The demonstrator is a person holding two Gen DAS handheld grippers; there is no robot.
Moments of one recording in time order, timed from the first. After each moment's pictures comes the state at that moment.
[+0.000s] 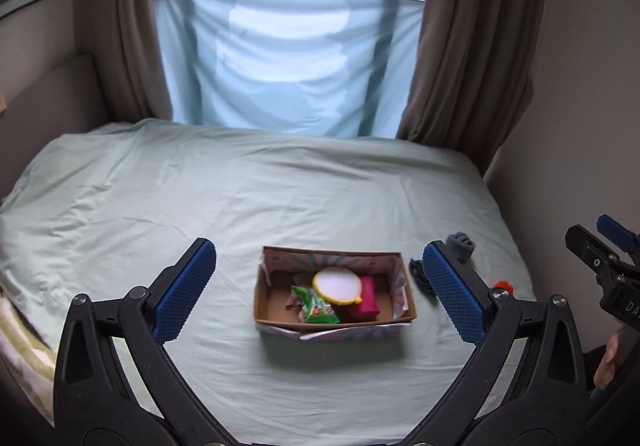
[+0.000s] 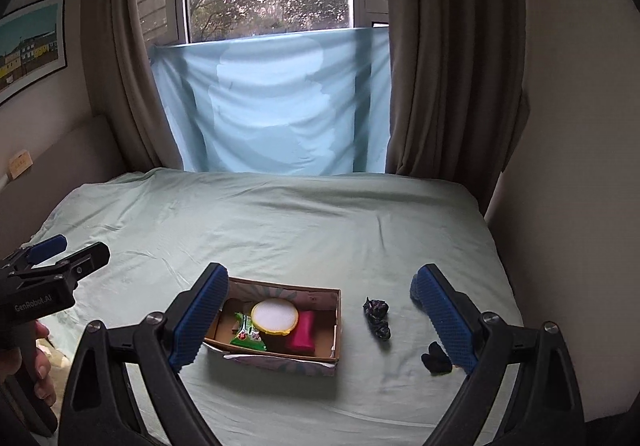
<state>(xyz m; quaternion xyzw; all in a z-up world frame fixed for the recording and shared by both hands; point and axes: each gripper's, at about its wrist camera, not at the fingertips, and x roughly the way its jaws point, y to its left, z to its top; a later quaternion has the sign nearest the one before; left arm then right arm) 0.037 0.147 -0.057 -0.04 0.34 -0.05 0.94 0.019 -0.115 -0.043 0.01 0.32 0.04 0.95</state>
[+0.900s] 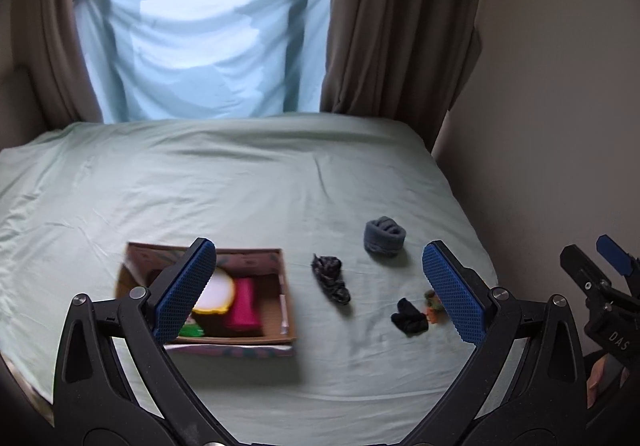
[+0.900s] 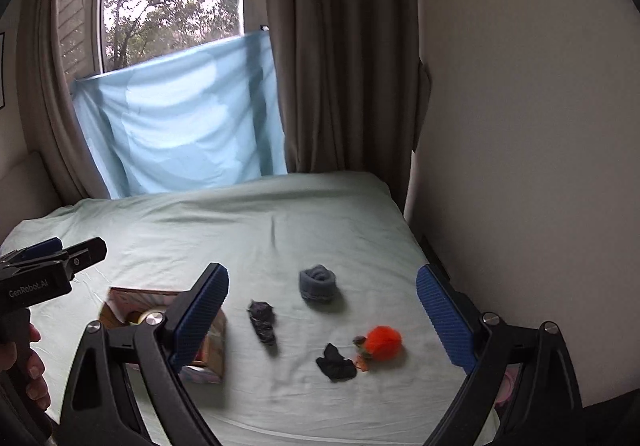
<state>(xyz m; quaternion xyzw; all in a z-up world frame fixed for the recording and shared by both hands) 0.091 -0.103 -0.158 -0.01 0.36 -0.12 0.93 0.010 -0.317 -0.120 0.05 0.30 -0.08 0.95</state>
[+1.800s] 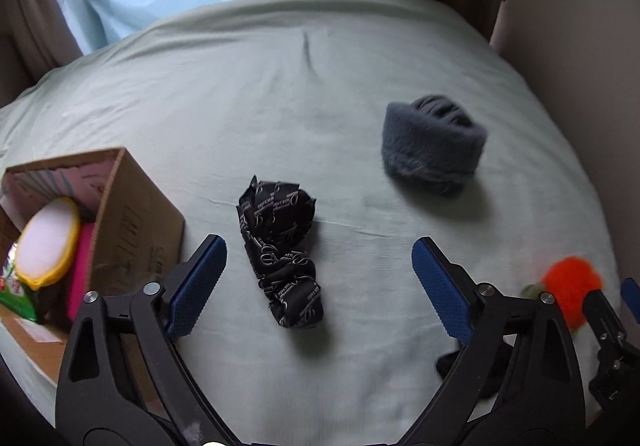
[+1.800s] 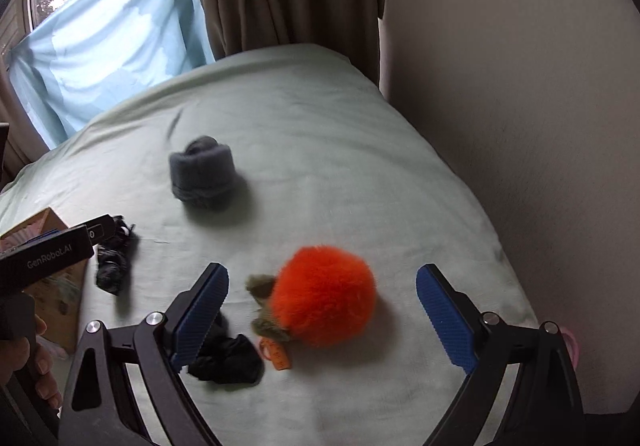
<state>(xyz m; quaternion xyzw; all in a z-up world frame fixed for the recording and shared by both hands) 0.222 -0.226 -0.461 0.03 0.45 -0.04 0.89 0.106 -0.433 -0.406 0.10 0.41 -0.11 0.90</state>
